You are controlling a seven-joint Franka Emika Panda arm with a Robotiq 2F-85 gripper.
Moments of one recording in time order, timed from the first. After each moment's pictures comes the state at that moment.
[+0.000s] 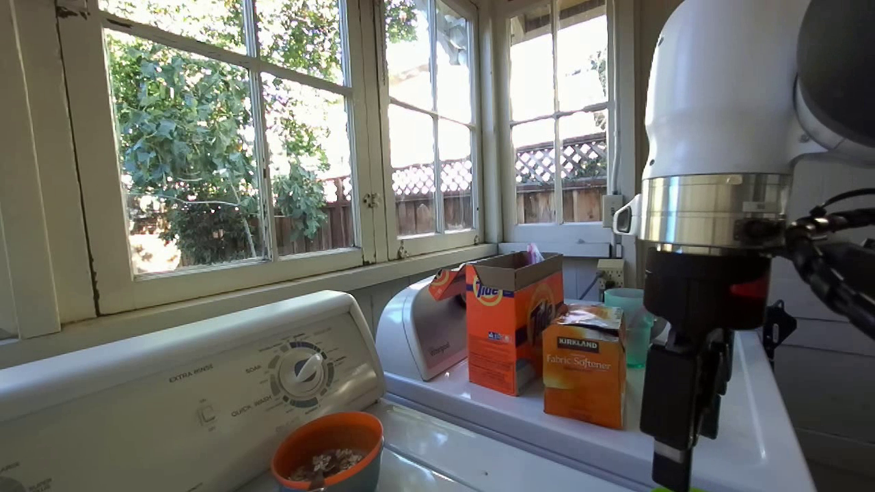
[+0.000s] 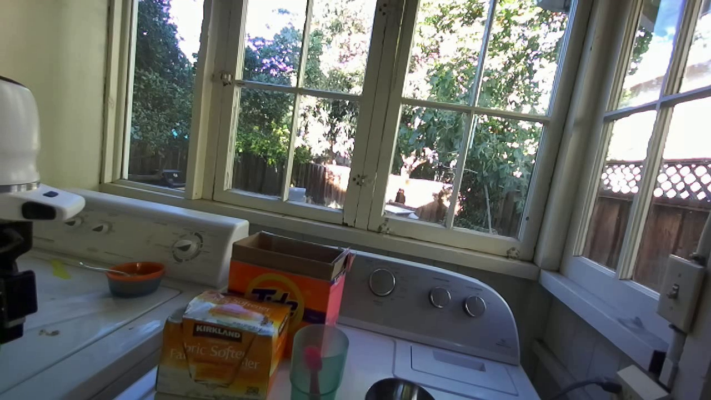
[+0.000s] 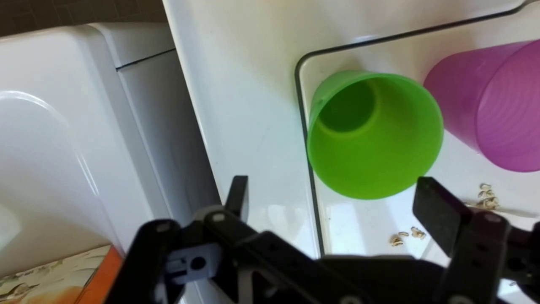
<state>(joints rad) 0.11 -0.12 0.12 -2.54 0.07 2.49 0.09</state>
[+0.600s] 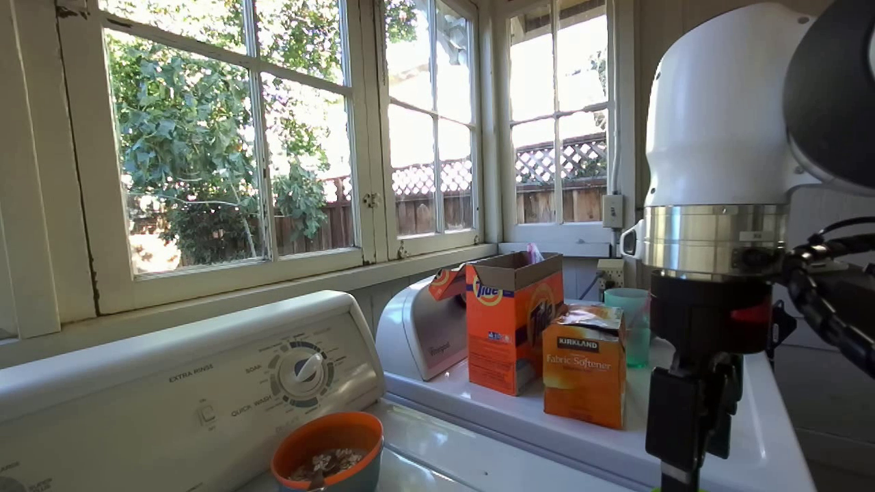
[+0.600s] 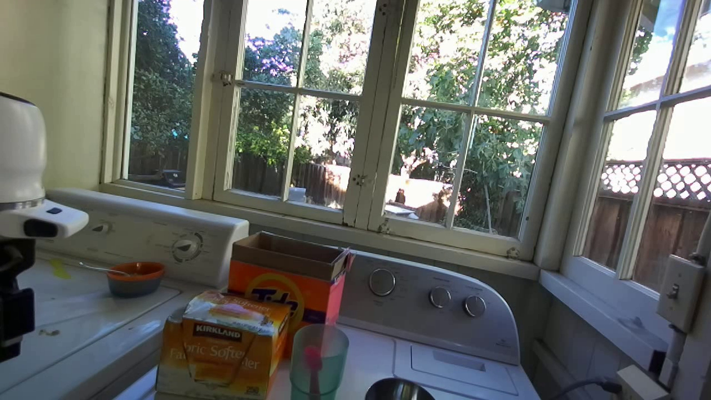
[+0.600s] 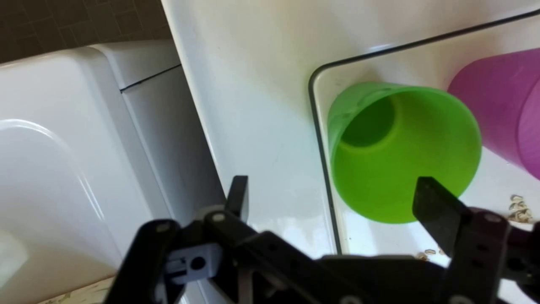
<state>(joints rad) 0.10 -0.08 0.11 -2.55 0.07 2.51 0.11</state>
